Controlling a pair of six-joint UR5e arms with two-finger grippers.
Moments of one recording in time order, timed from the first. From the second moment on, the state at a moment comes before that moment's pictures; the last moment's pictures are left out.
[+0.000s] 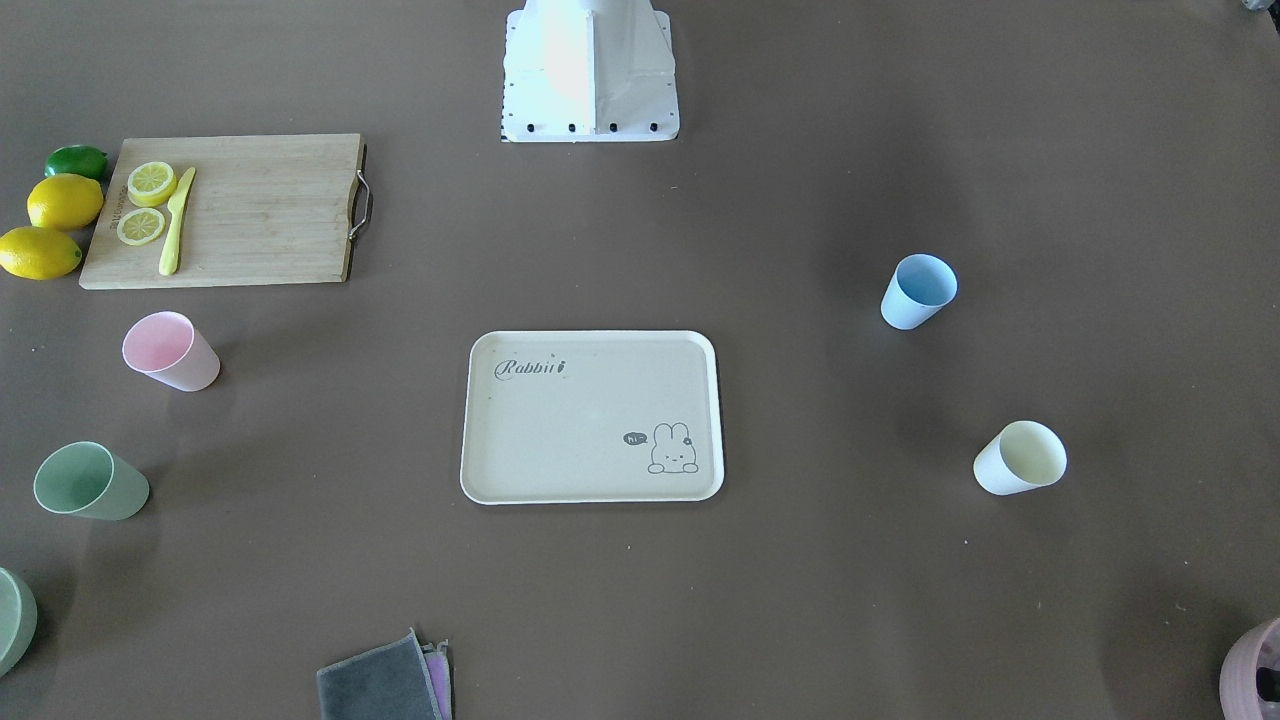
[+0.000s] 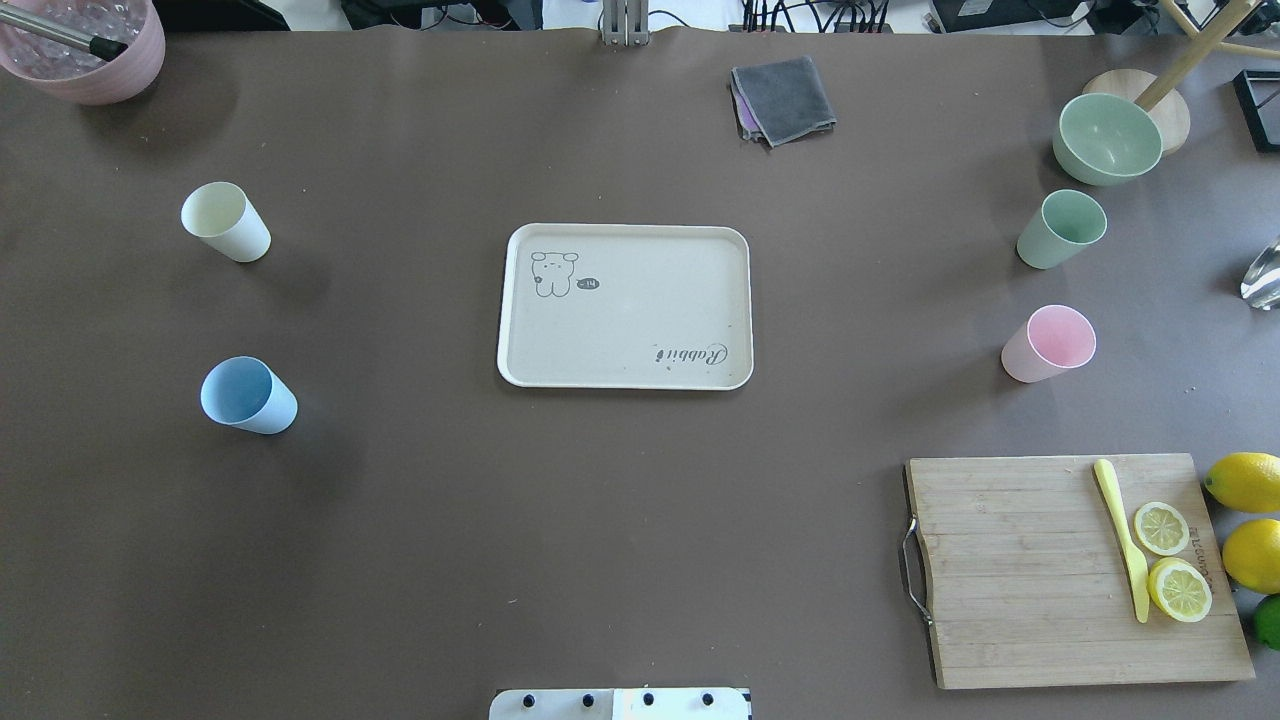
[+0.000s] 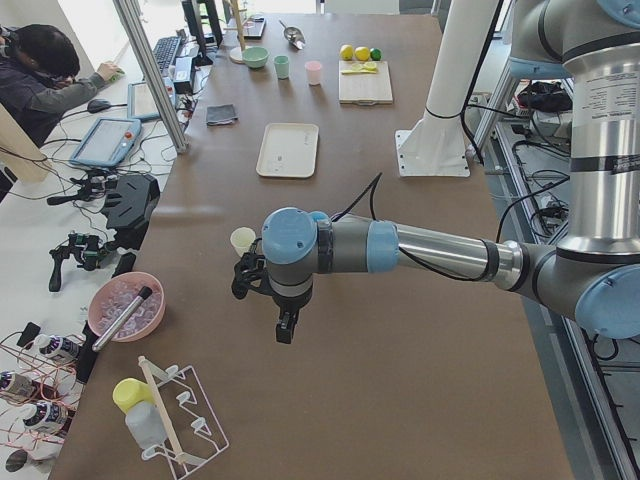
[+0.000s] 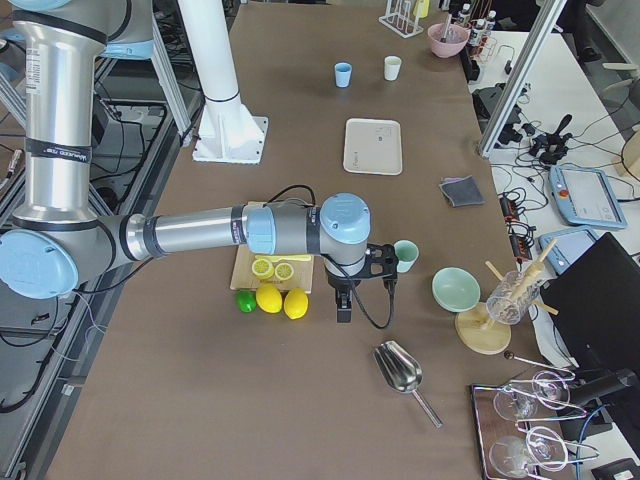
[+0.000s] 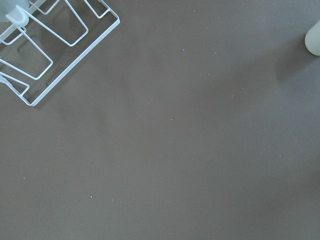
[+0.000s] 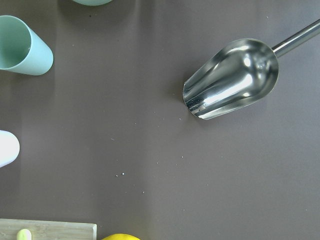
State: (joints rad) left arm -1.68 -1.49 -1.83 -1.38 -2.41 0.24; right arm 1.59 -1.69 1.86 -1.68 2.37 -0.01
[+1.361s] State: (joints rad) left arm -1.68 -1.51 -1.81 -1.83 -2.40 0.21; right arm 1.61 -1.66 1.88 -1.49 2.35 0.00
